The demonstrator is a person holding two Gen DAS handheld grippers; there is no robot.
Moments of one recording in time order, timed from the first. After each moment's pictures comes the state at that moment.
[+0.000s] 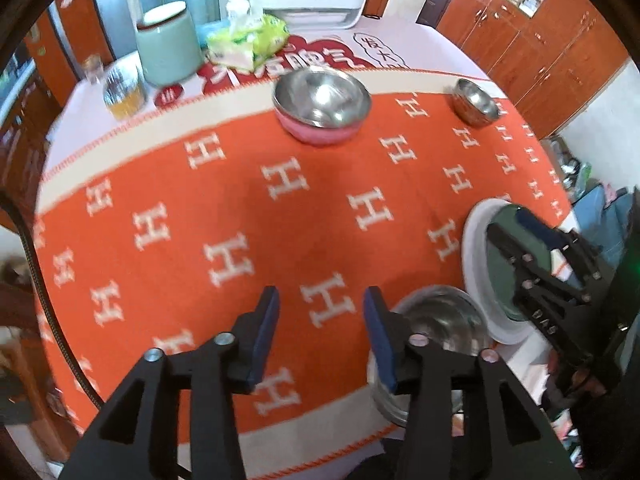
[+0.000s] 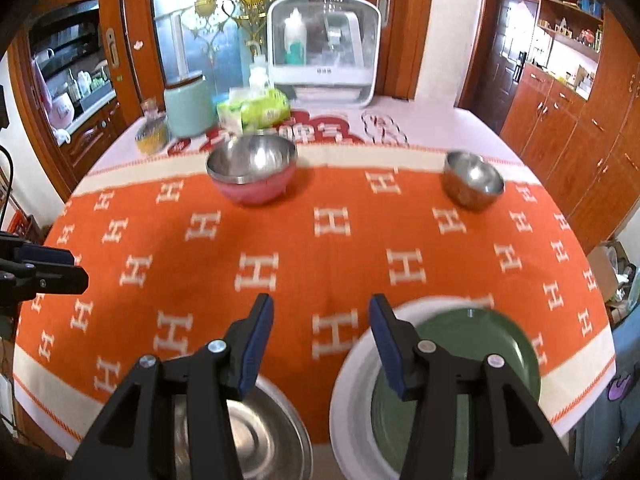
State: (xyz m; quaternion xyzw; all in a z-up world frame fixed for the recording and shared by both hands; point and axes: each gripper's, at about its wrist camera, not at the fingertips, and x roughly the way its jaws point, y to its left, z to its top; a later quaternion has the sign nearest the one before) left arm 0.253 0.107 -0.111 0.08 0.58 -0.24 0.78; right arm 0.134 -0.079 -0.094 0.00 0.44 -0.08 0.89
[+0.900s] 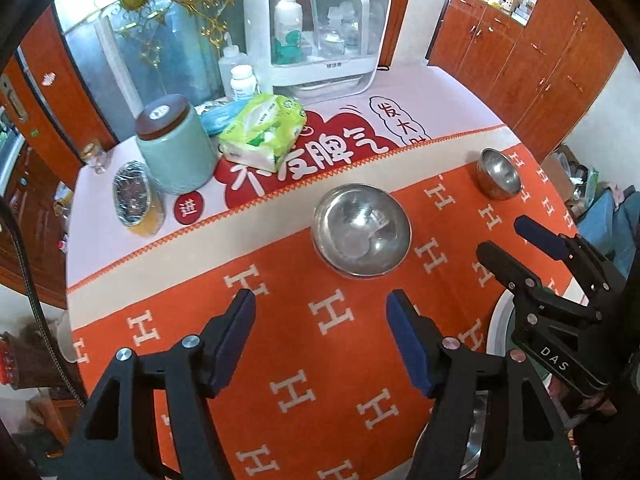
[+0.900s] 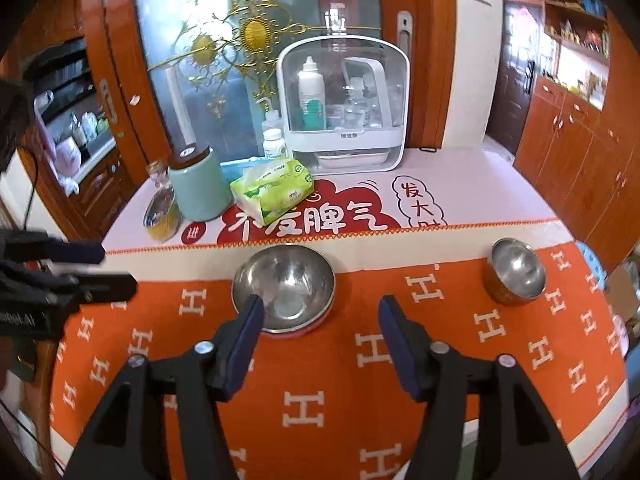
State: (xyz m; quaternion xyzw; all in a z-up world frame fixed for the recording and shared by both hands) left arm 0.380 0.091 -0.059 0.10 0.53 -0.25 0.80; right arm 0.252 -0.074 -0.048 0.06 0.41 -0.06 0.91
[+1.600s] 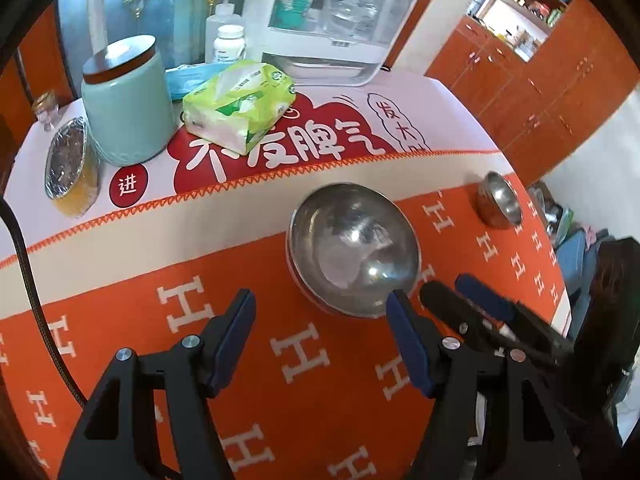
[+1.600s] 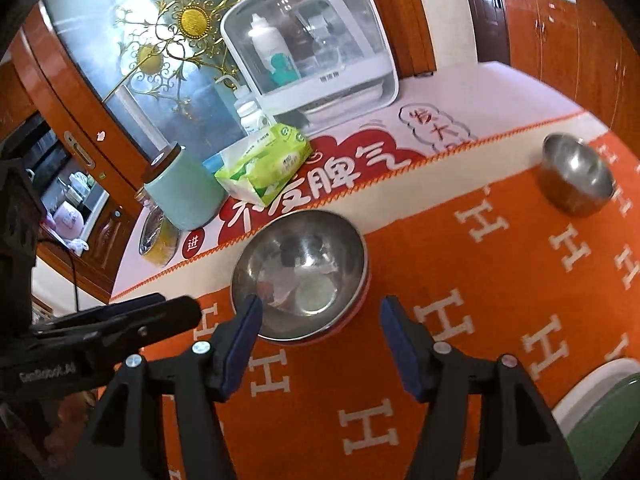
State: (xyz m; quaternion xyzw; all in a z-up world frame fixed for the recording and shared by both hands) left arm 0.424 0.079 -0.145 0.00 0.54 -0.28 0.79; right arm 0.288 -0.081 -0.136 0.21 0.43 -0.06 0.88
